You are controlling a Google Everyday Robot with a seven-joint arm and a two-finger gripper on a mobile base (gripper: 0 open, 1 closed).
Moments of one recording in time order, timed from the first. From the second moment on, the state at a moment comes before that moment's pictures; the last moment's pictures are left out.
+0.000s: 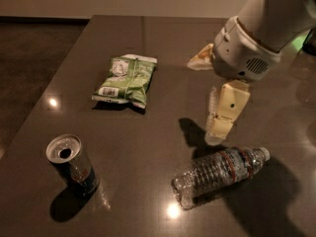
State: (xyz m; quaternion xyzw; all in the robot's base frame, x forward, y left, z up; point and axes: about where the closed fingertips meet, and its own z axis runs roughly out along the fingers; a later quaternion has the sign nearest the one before) arm 0.430 -0.083 0.944 -0.71 0.67 0.13 0.18
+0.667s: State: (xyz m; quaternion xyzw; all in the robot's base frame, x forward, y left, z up) arm 0.379 0.003 0.923 -0.76 0.58 0.25 0.19
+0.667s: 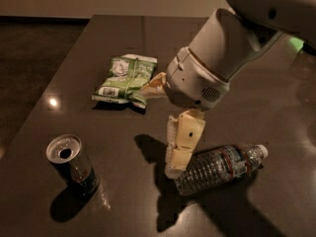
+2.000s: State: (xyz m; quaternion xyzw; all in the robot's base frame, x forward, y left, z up) arm 0.339 0.122 0.905 -0.74 0.55 0.31 0.22
